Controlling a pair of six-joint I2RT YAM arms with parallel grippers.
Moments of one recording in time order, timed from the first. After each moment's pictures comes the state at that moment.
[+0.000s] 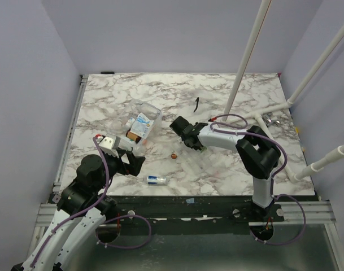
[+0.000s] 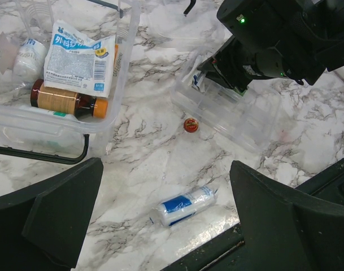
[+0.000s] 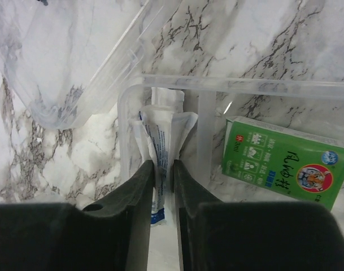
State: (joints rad) left arm -0.54 0.27 0.57 -0.56 0.02 -0.31; right arm 0.82 1.94 1.26 -0.52 0.68 1.76
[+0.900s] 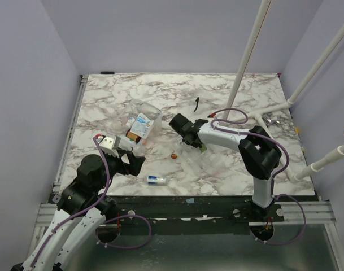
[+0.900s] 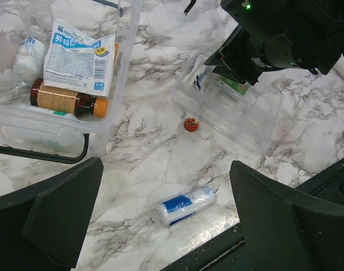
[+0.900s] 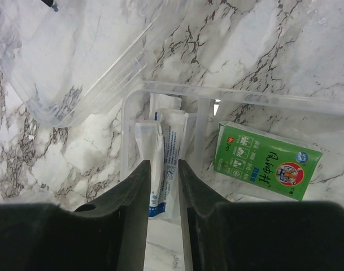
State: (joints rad) left arm -0.54 0.27 0.57 -0.56 0.02 -0.31; right arm 0.82 1.94 1.34 -0.65 0.70 1.69
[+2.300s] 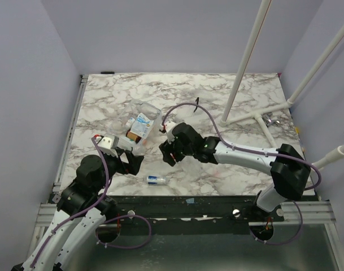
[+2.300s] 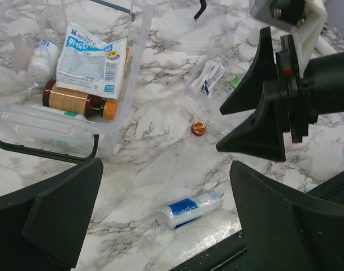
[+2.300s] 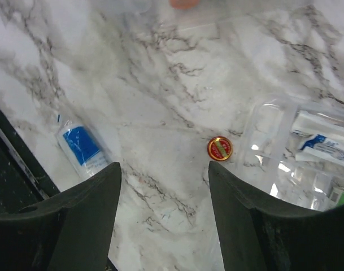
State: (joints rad) left arm -0.54 0.26 0.57 -0.56 -0.02 -0.31; right arm 0.97 1.60 1.09 -0.20 0.00 0.17
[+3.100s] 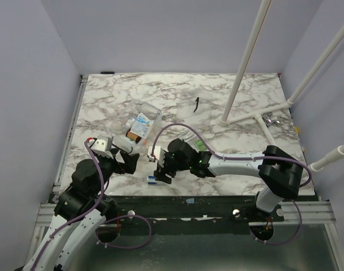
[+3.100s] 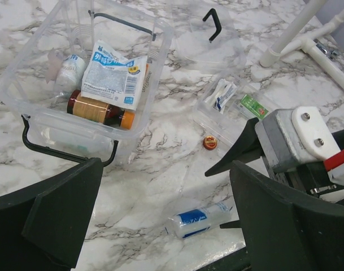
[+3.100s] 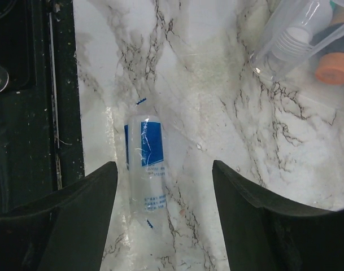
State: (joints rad) left arm -0.54 0.21 0.57 -0.57 -0.10 -0.31; right arm 1.11 1.64 0.92 0.13 -0.28 -0.22
